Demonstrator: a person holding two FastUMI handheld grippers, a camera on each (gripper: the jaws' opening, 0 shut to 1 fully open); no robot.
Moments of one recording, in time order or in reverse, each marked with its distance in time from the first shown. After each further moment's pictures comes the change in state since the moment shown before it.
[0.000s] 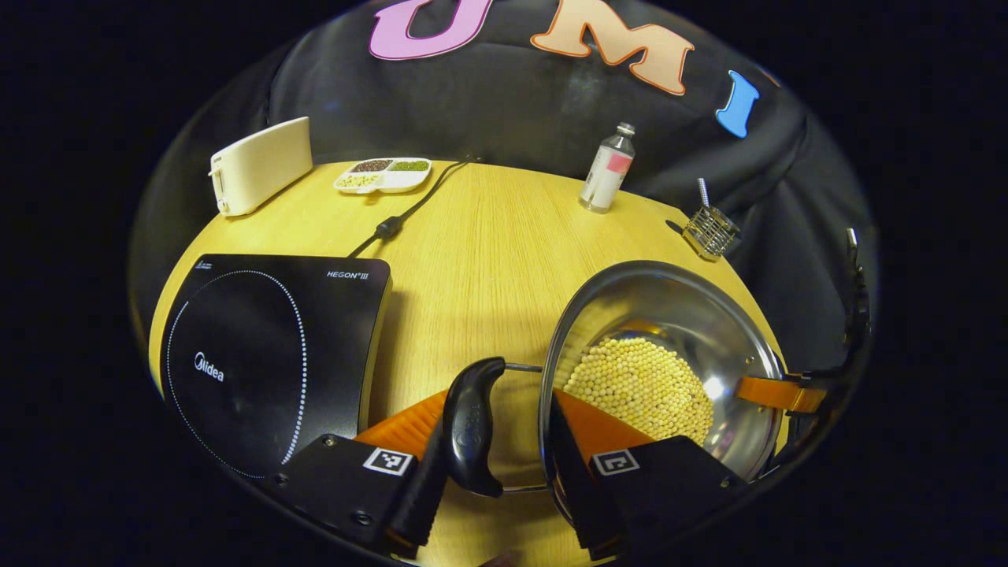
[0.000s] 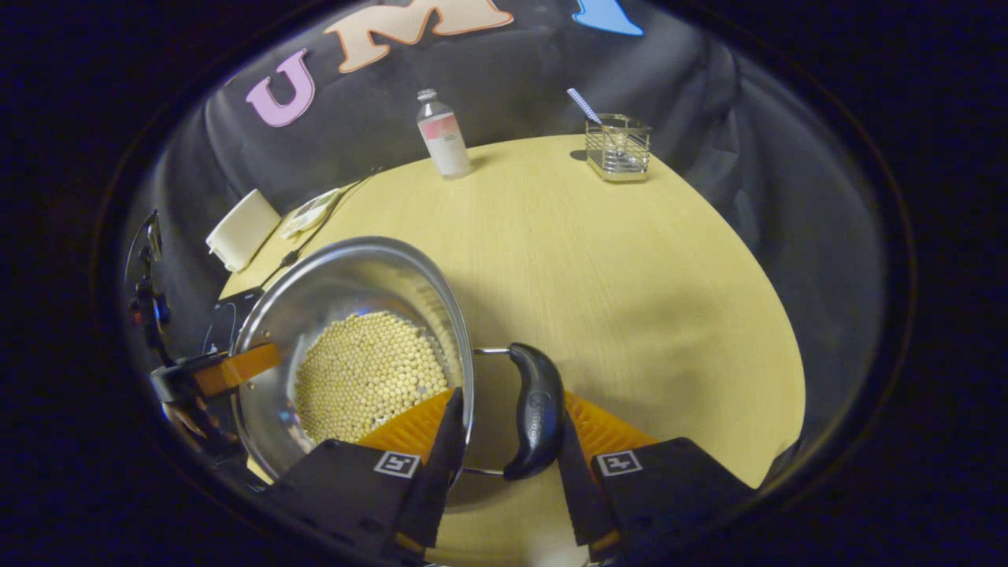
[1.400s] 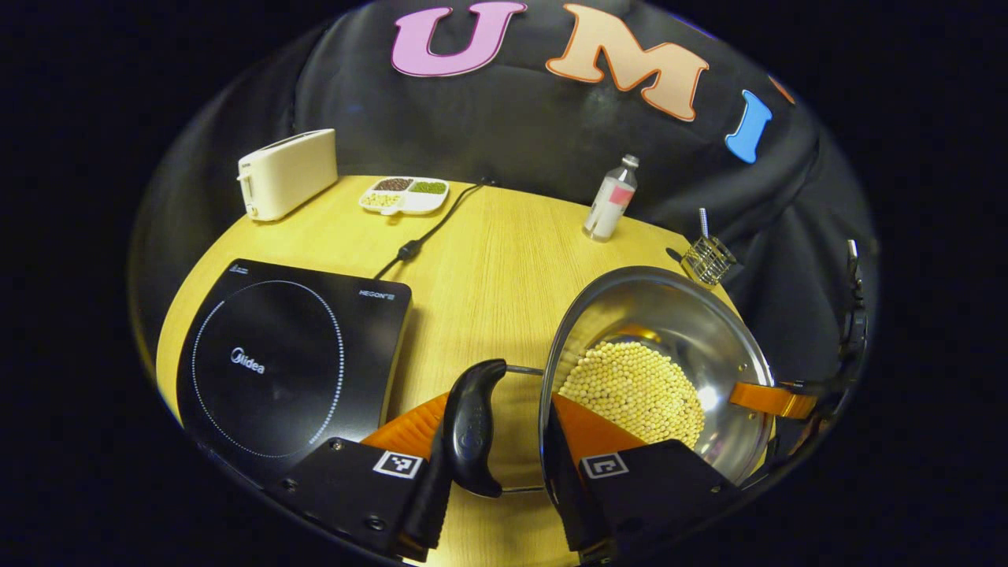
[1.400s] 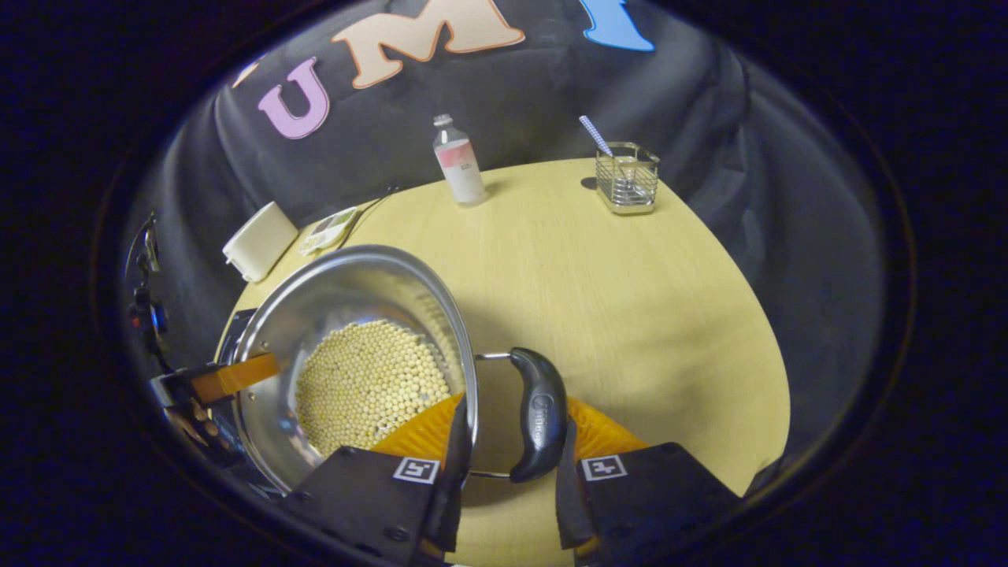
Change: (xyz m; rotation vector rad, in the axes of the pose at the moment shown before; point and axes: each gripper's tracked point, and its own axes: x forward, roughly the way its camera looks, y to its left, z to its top) left arm -0.048 -0.007 0.025 -0.063 -0.067 0.051; right arm -0.031 0.014 0.035 -0.044 -0.062 0.051
